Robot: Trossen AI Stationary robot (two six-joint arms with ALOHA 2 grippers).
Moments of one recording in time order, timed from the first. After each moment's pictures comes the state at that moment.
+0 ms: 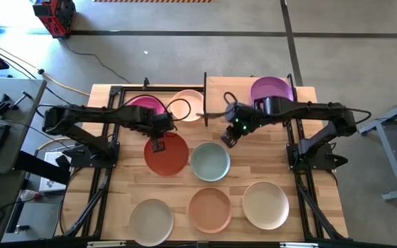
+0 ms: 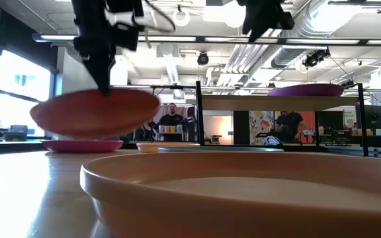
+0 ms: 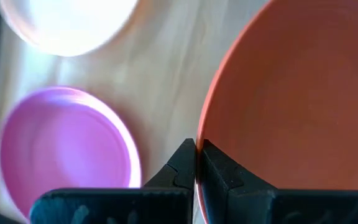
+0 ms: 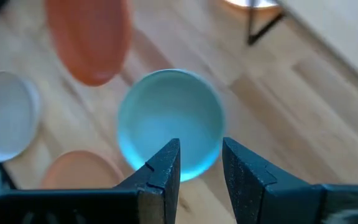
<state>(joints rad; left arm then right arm) 0.11 1.39 1.11 -1.03 -0.25 -0.13 -0.02 1.52 1.57 -1.12 0.07 0.70</state>
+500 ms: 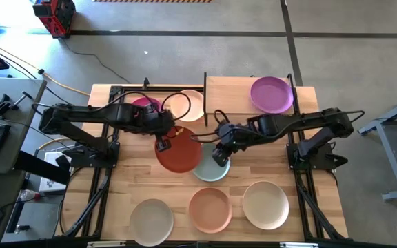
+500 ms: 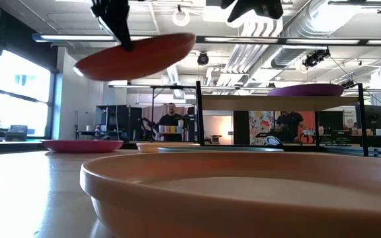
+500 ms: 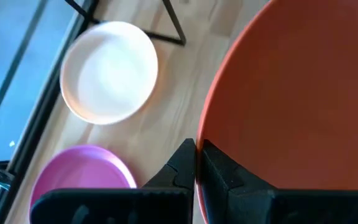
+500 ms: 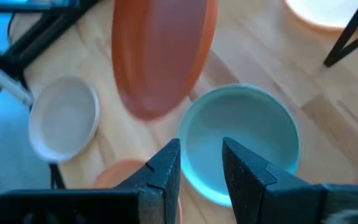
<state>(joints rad) -0.02 1.36 1.33 -1.05 -0.38 -0.23 0.15 1.58 1.57 -0.91 0.15 0.78</state>
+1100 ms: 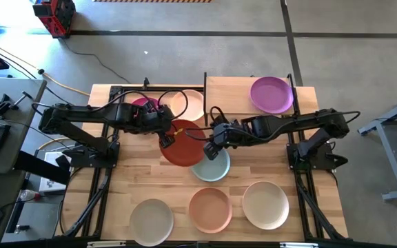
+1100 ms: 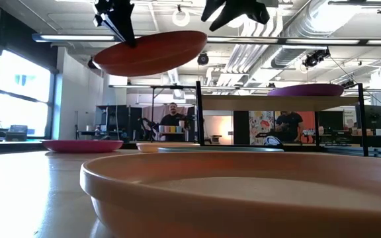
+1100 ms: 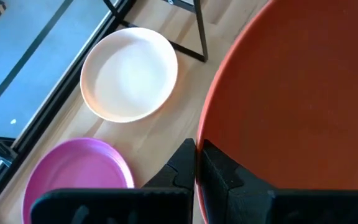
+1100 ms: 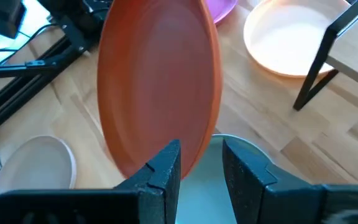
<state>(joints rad) -0.02 1.36 1.34 -1.04 -0.46 -0.40 0.14 1.62 1.57 -0.80 0.34 0.80</state>
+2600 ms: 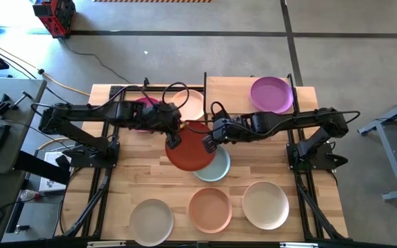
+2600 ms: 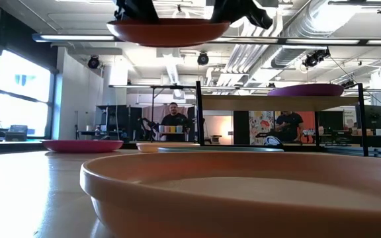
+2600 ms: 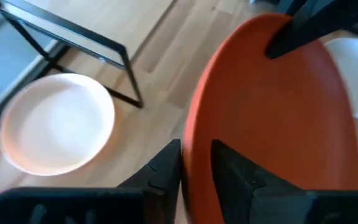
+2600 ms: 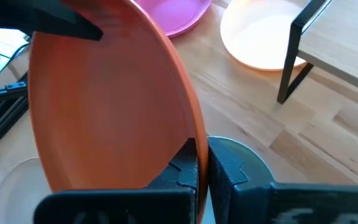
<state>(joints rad) 0.02 1.36 1.34 -0.79 -0.24 -0.35 0.10 1.62 1.57 -0.83 0.35 0.89</state>
